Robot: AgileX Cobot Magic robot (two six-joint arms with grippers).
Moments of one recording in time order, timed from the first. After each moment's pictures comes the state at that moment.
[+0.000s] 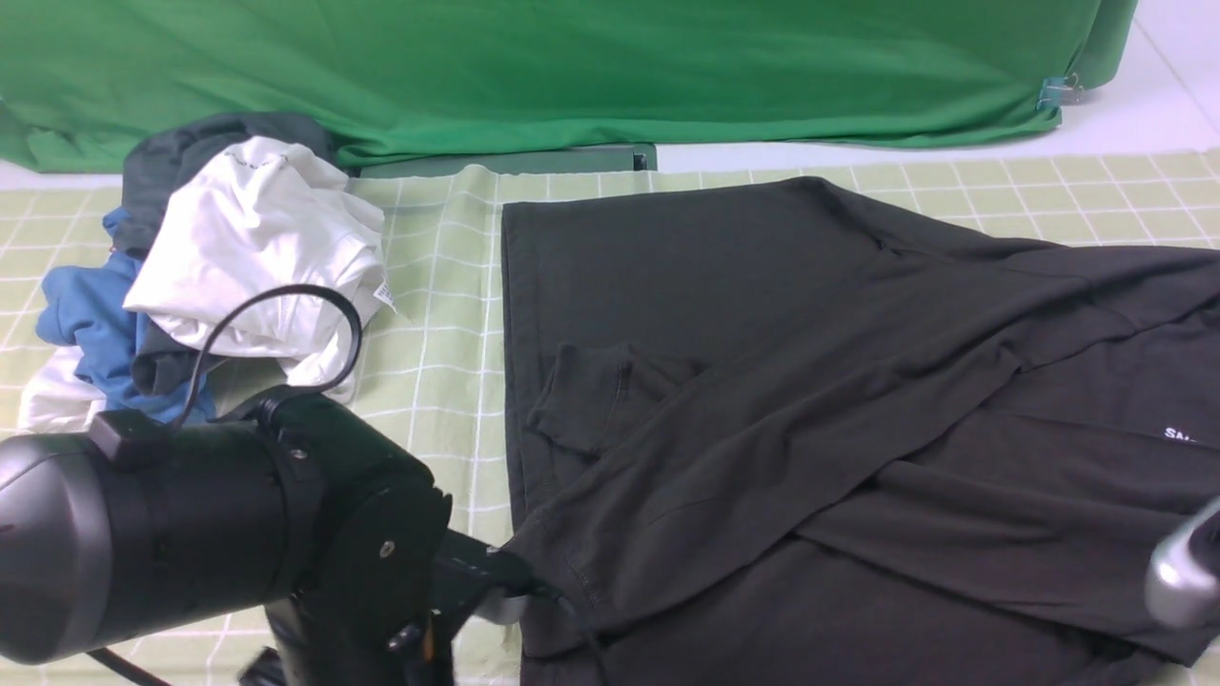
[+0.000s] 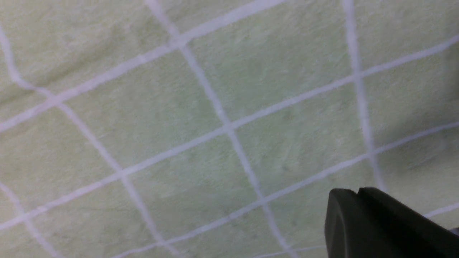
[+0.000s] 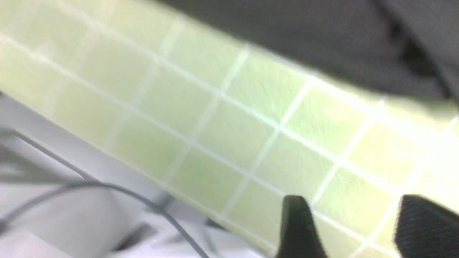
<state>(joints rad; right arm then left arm) 0.44 0.90 -0.60 0.14 1.11 -0.15 -0.71 1.53 -0.75 -0.18 1.01 -0.21</state>
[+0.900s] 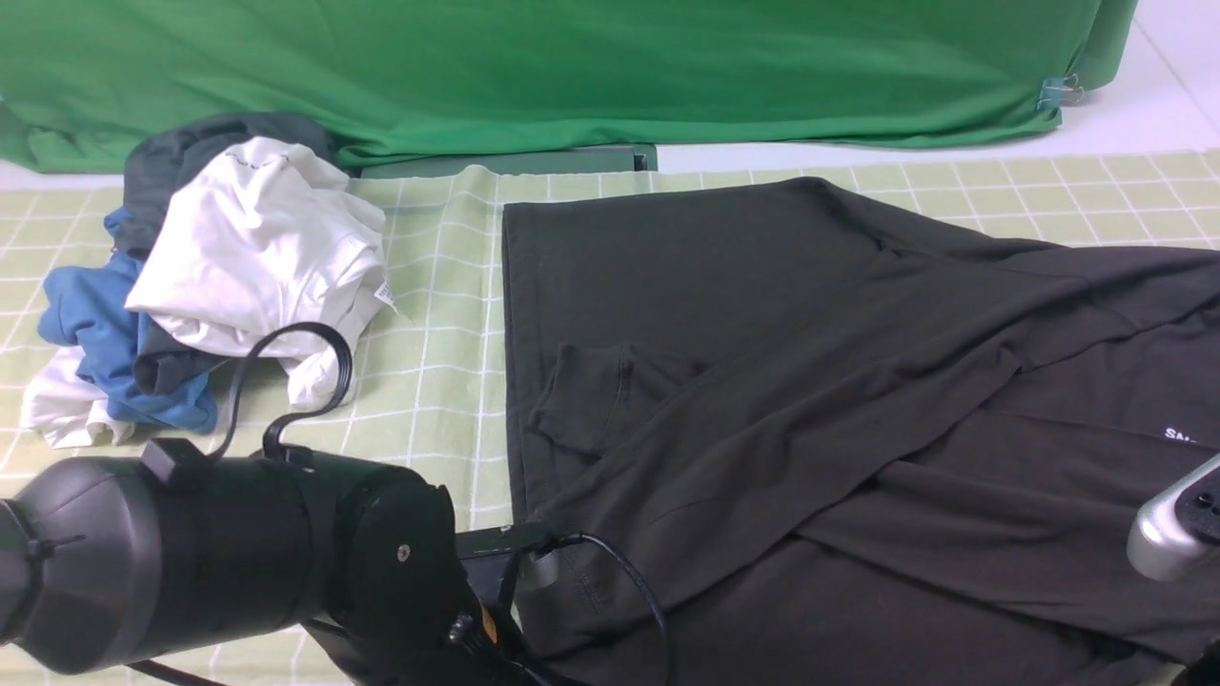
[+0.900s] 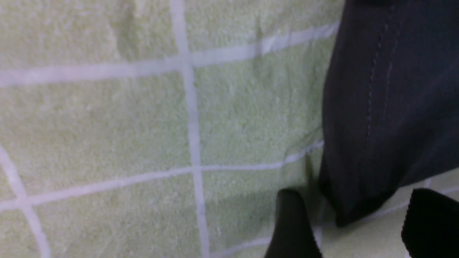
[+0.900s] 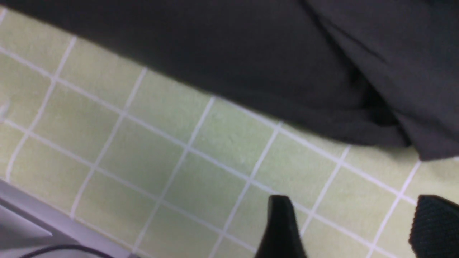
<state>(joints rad) 0.46 0.90 -0.59 0.10 0.94 -0.09 -0.71 1.60 -0.69 -0.51 0.69 -0.33</state>
